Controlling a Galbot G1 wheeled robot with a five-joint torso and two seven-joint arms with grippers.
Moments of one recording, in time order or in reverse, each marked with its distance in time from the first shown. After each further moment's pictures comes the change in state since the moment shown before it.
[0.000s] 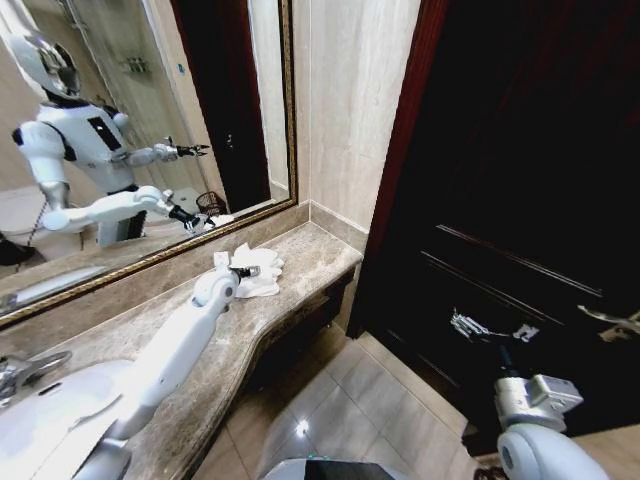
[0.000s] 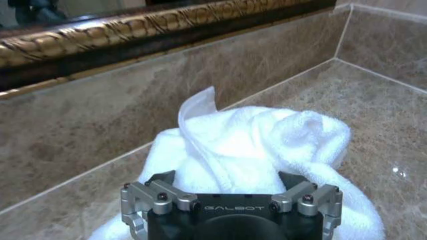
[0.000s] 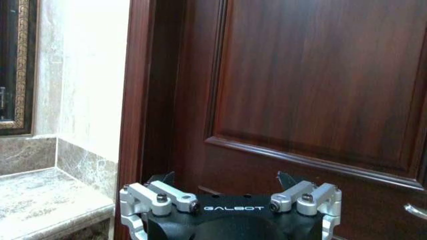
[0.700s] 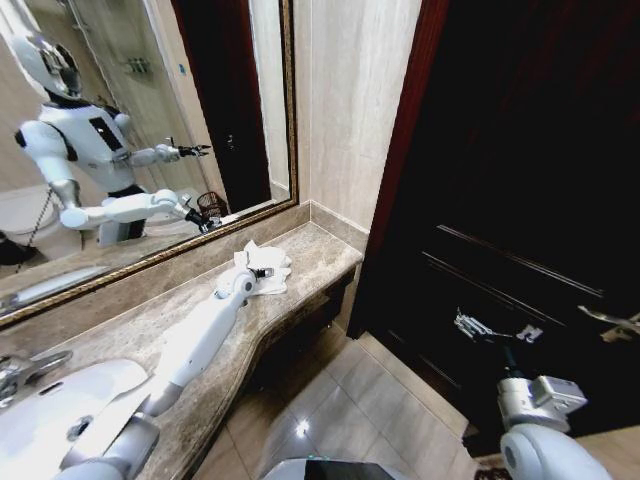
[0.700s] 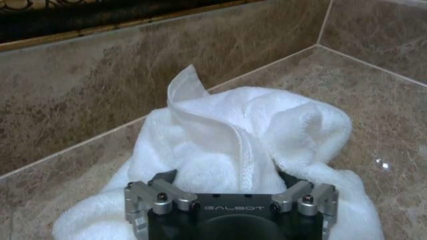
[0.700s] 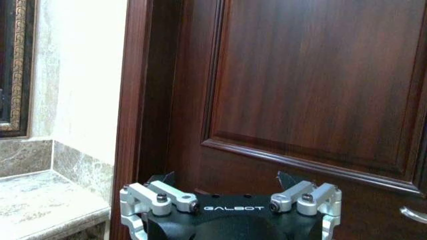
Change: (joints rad) left arm -0.039 -0.071 0.060 0.093 0.042 -0.026 0.040; right arm 0.003 -0.015 0.017 -0.011 0.018 0.013 0.005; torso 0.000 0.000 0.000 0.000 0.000
